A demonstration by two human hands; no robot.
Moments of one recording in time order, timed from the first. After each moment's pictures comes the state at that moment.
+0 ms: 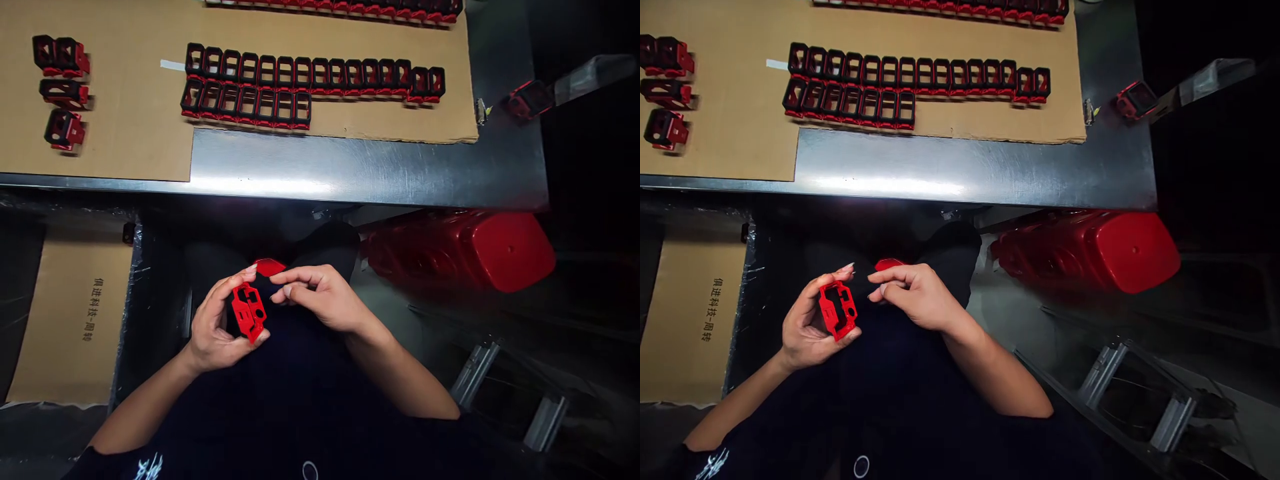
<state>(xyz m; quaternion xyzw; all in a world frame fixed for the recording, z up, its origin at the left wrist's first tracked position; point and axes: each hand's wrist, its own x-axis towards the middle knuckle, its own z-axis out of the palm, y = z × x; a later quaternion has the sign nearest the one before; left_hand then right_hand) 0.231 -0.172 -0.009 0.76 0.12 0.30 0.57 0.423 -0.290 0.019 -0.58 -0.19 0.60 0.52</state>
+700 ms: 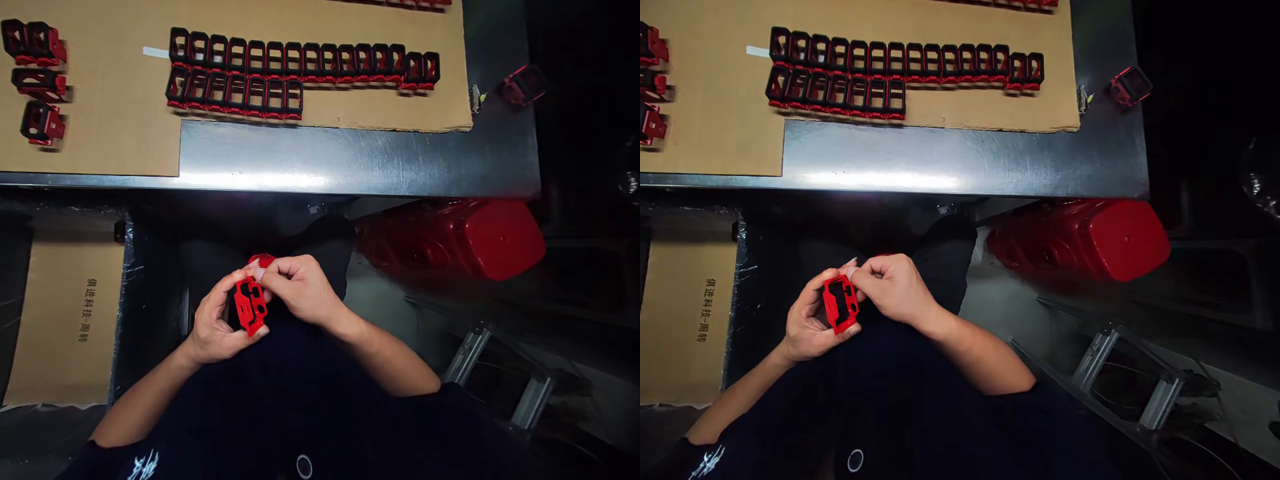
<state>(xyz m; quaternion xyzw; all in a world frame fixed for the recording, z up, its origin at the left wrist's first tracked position) 0.233 -0.175 -0.014 0.74 0.14 0.25 0.61 0.406 -0.265 0.031 -0.65 -0.25 0.52 0.49</state>
